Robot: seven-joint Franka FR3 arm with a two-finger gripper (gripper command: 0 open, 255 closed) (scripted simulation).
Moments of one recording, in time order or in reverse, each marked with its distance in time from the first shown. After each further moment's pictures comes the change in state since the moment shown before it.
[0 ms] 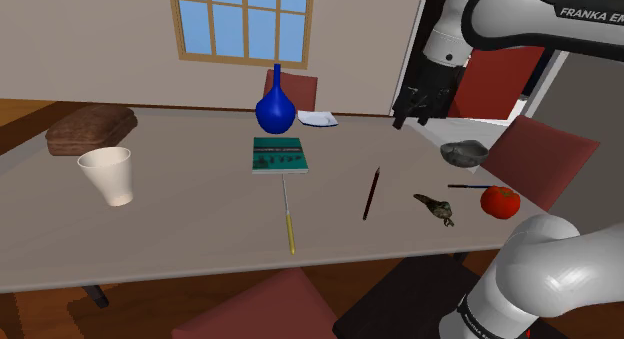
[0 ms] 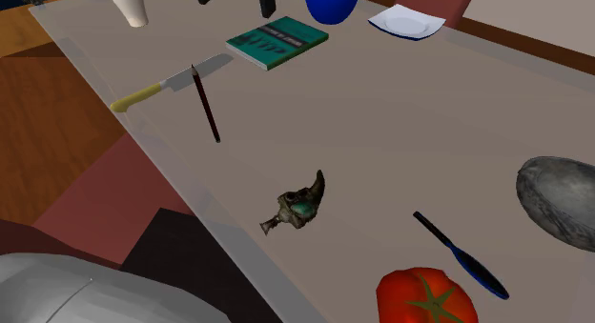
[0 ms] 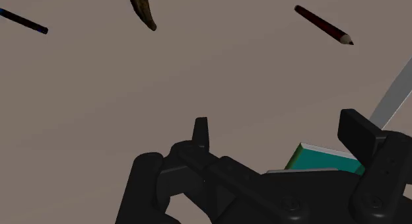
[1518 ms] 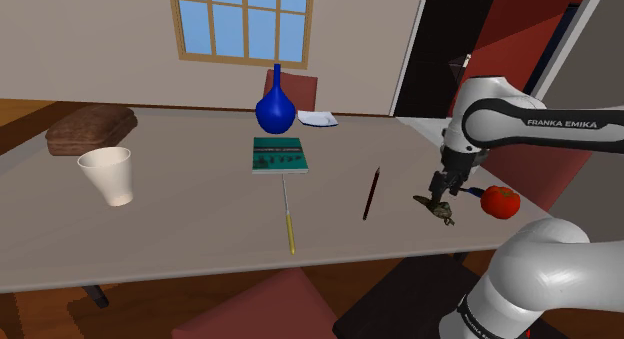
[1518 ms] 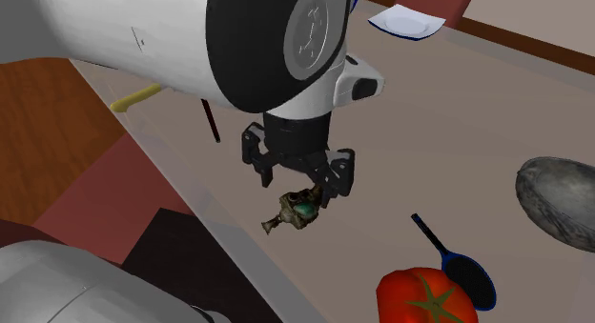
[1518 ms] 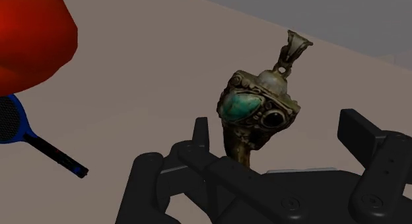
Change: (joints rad) arm -0.145 -0.173 -0.257 -0.528 -0.226 0.110 -0.261
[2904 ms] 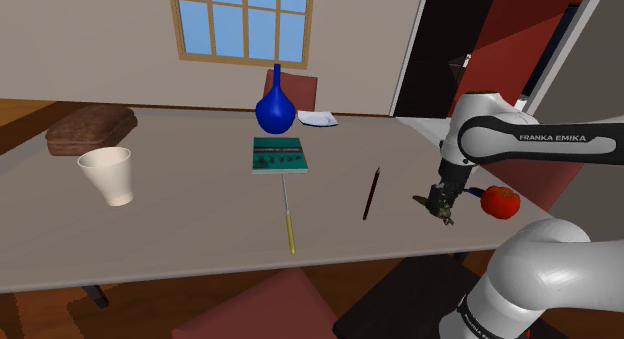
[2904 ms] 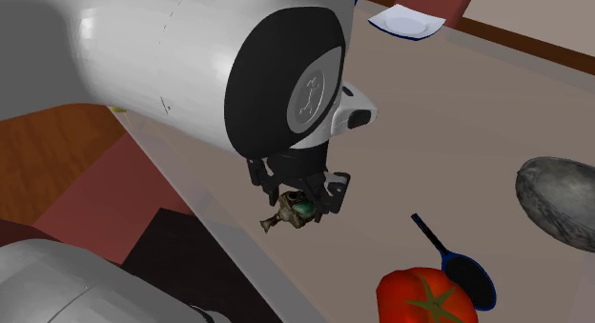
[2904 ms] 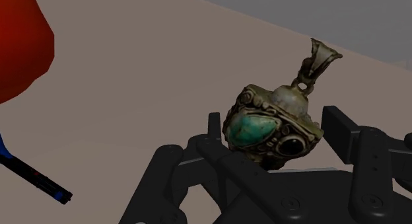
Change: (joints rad) arm -0.018 0.010 -0.028 -0.082 -0.033 0.090 -0.003
